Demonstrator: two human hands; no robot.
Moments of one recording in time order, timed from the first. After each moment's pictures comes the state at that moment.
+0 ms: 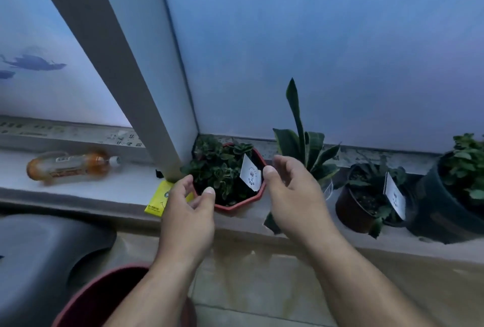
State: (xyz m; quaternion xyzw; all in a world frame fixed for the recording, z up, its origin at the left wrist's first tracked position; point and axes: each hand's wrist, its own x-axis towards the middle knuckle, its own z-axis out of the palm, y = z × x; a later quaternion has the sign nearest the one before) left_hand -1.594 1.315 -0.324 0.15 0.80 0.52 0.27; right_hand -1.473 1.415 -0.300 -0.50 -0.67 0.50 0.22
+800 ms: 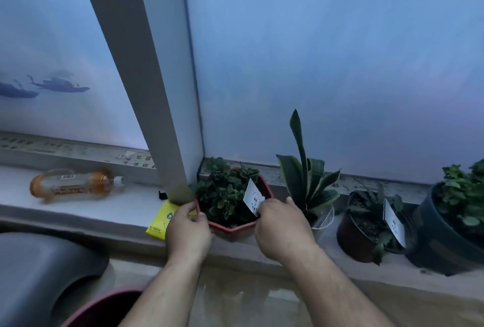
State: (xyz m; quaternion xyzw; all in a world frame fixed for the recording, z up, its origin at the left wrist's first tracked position) left_hand -1.634 1.331 -0.395 0.06 0.80 0.53 0.27; right_hand -1.499 1.424 -0.343 -0.45 -0.87 0.17 -0.07
